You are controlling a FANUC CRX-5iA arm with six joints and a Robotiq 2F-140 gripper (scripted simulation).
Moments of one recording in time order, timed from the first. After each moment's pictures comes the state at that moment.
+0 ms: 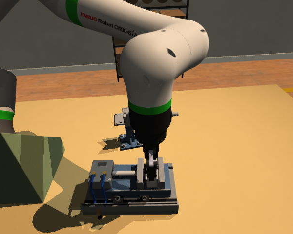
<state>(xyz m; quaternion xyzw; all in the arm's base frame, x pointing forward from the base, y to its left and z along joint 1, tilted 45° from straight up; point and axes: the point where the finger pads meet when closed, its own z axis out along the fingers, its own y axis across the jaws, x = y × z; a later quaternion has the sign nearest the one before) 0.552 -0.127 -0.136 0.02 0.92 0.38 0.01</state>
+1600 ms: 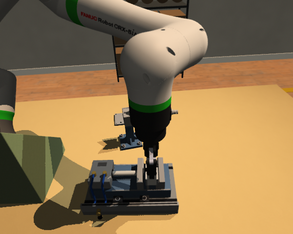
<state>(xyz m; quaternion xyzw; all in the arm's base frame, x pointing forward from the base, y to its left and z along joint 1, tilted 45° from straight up) 0.552 -0.122 -0.131 0.02 0.92 0.38 0.01</state>
